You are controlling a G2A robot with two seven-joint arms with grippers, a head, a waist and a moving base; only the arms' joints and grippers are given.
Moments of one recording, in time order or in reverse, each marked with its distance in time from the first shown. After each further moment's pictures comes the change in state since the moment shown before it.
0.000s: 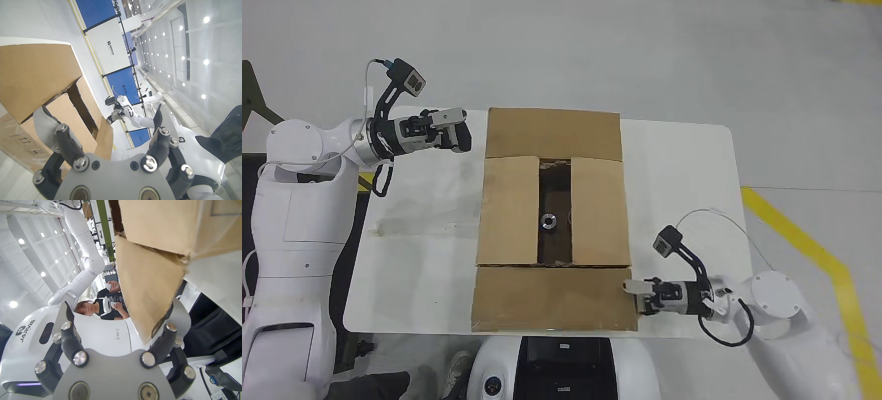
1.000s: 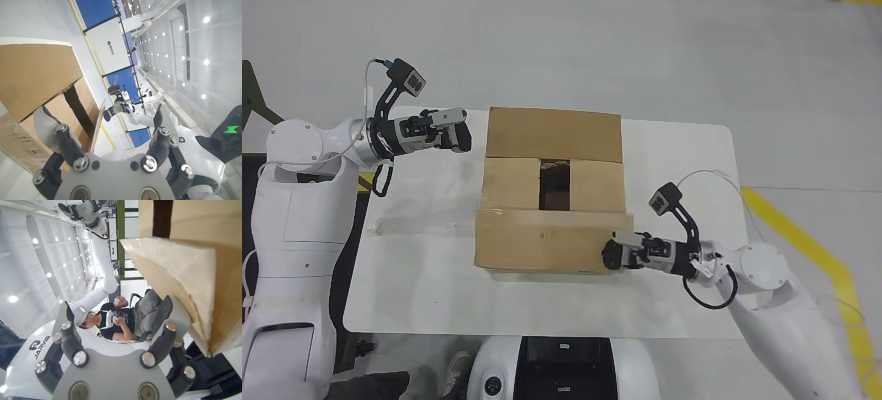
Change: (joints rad) left arm 0.000 0.000 0.000 0.000 0.000 0.000 0.000; right arm 0.200 -0.033 -0.112 0.054 0.031 -0.067 -0.225
